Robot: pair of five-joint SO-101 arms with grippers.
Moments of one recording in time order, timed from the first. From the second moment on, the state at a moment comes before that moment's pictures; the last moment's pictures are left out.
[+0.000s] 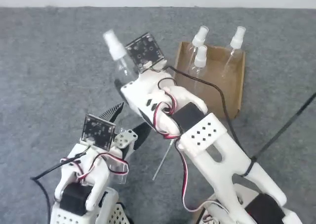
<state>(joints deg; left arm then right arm) 11.9 -103.0 79.5 57.7 -0.4 -43.5 -23.1 22.2 41.5 -1.5</state>
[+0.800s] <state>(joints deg) 10.7 -103.2 81.4 57.1 -0.3 -25.9 -38.6 25.4 56.4 4.0</state>
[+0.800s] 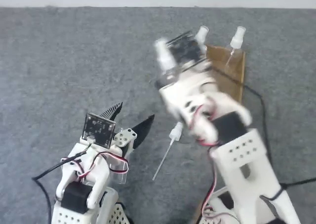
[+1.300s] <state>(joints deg) 6.9 -103.2 81.4 55.6 -0.3 -2.0 -38.9 40.6 38.5 5.4</state>
